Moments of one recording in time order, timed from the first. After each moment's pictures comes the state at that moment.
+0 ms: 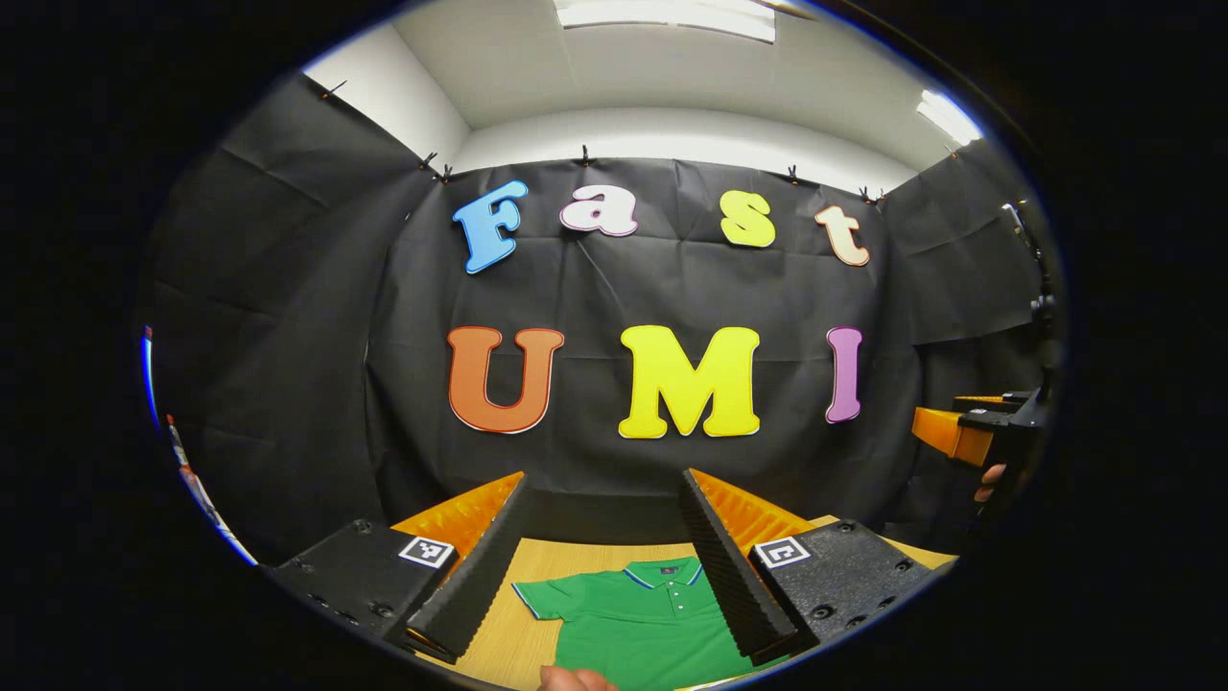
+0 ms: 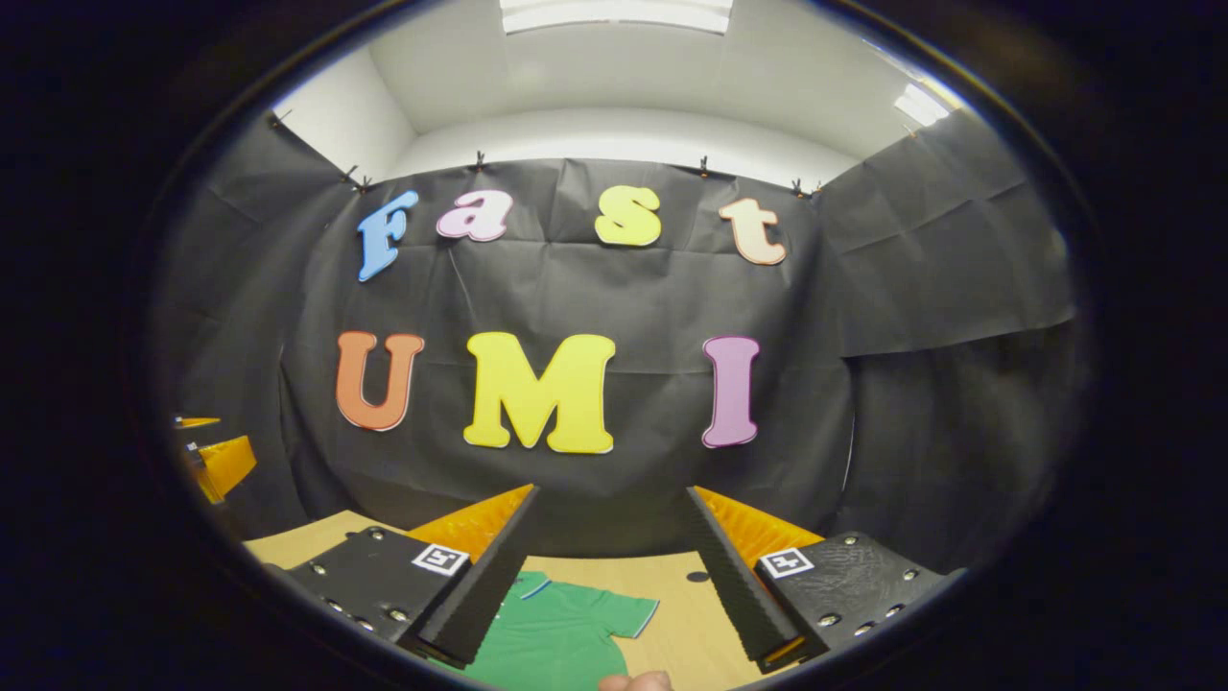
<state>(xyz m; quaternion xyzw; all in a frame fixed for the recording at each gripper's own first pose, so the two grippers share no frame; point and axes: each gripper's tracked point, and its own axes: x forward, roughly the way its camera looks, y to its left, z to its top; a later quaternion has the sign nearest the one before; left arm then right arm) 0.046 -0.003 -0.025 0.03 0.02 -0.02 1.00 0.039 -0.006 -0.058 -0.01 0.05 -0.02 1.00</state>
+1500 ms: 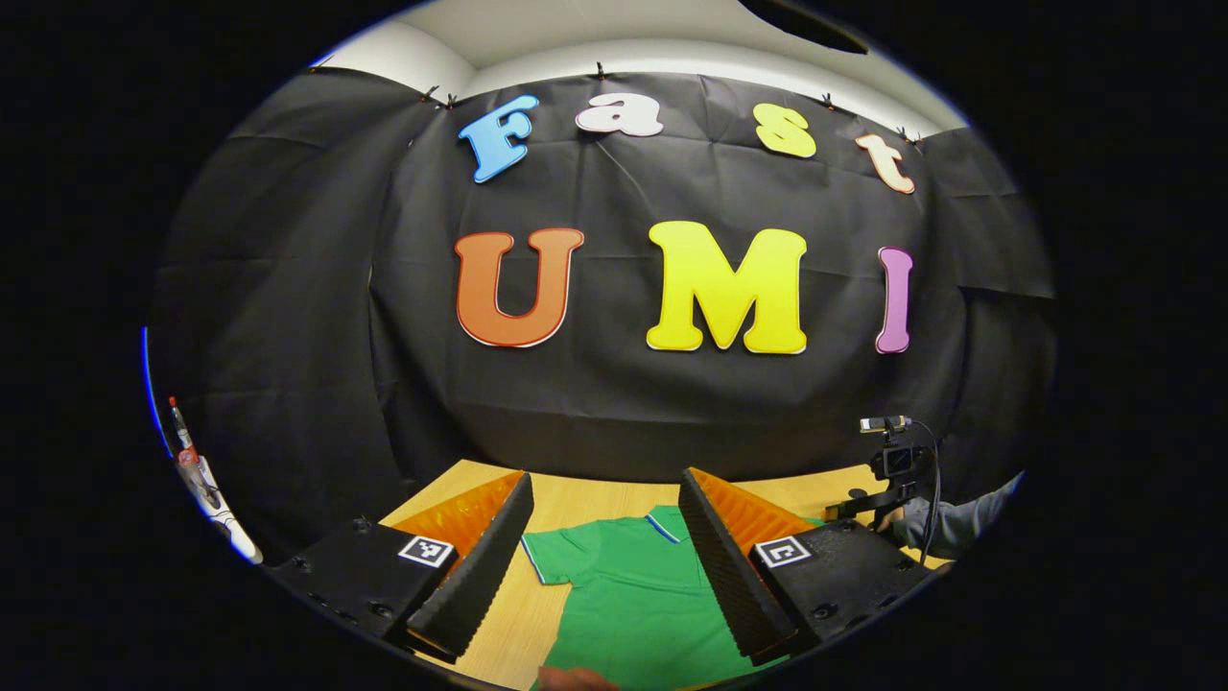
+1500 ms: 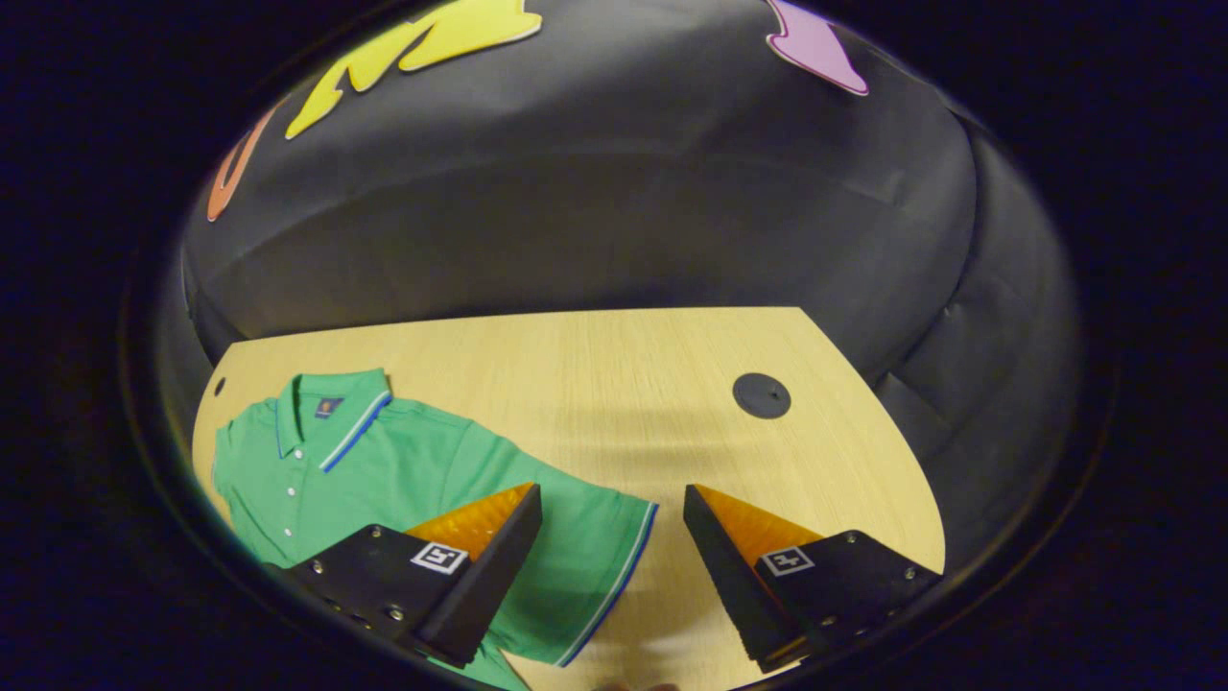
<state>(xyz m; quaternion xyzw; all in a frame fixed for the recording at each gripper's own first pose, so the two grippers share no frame) 0.102 0.006 -0.129 0.03 0.16 0.02 0.99 0.272 -0.096 -0.529 -0.01 0.48 -0.04 0.87</state>
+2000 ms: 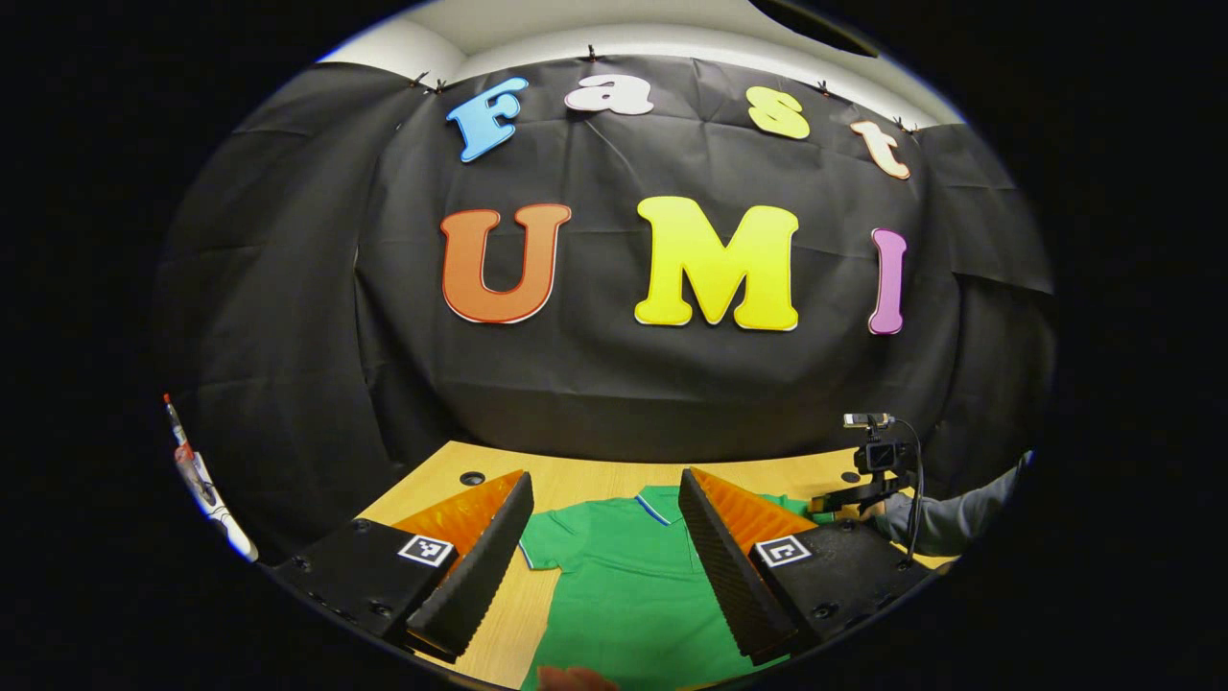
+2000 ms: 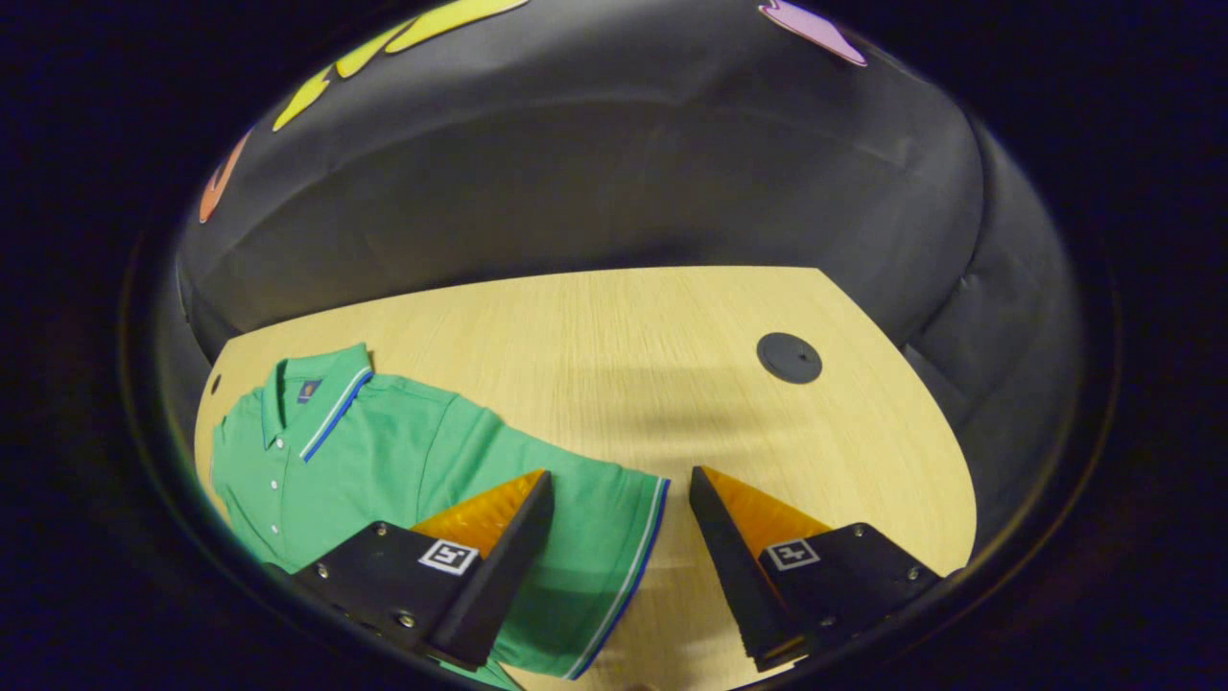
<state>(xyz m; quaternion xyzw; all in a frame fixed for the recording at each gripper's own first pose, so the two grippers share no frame) 0.100 -0.005 -0.153 0.02 0.19 0.01 0.98 0.269 -0.084 -0.556 0.01 0.51 -0.03 0.86</state>
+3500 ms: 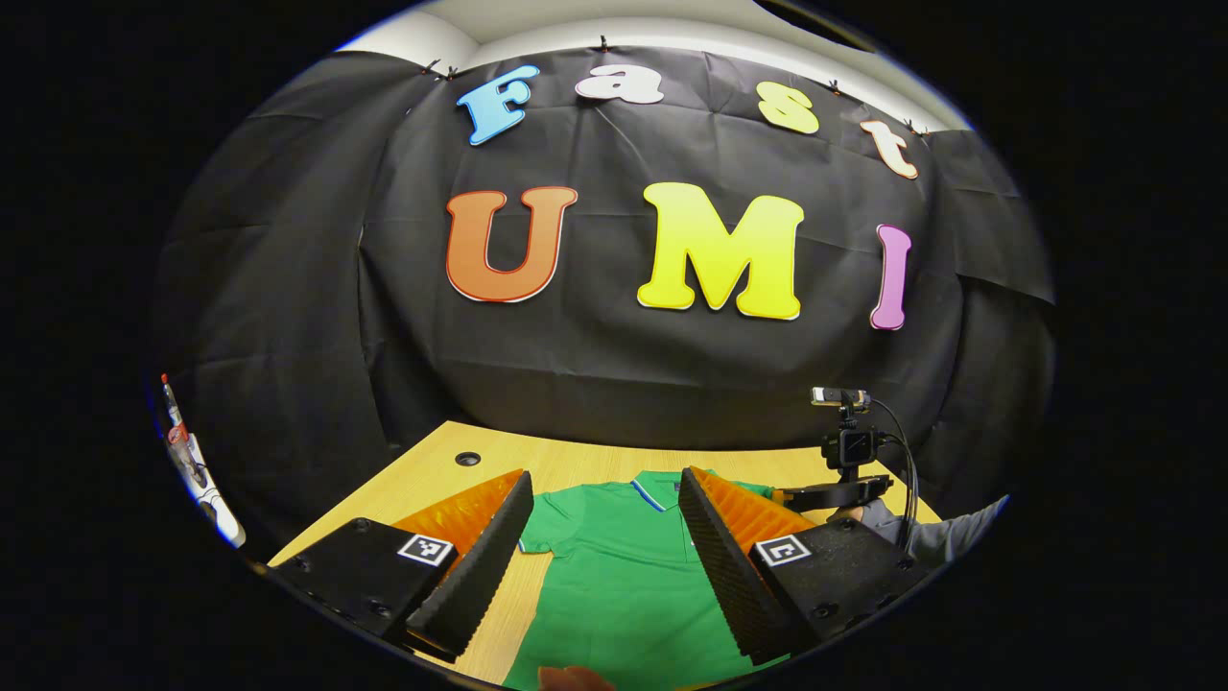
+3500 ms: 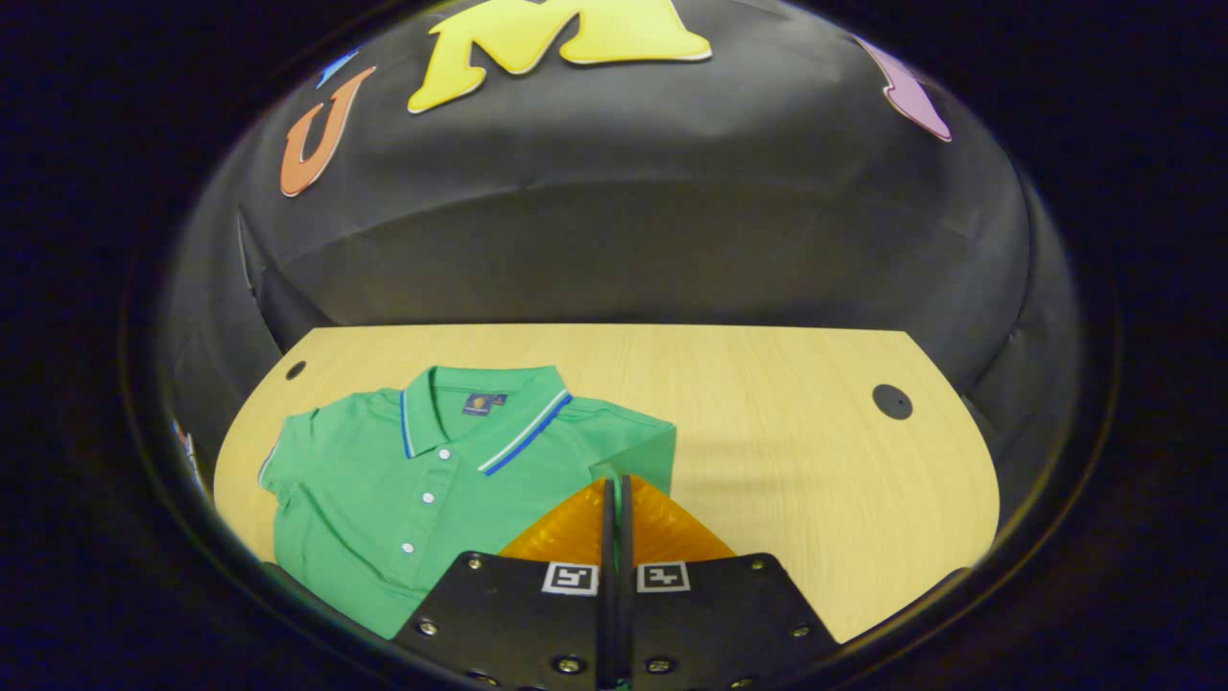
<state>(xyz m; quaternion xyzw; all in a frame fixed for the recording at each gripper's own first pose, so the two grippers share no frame) 0.092 -0.003 -0.166 0.01 0.20 0.02 0.98 0.245 0.062 -0.496 0.01 0.45 0.09 0.89</state>
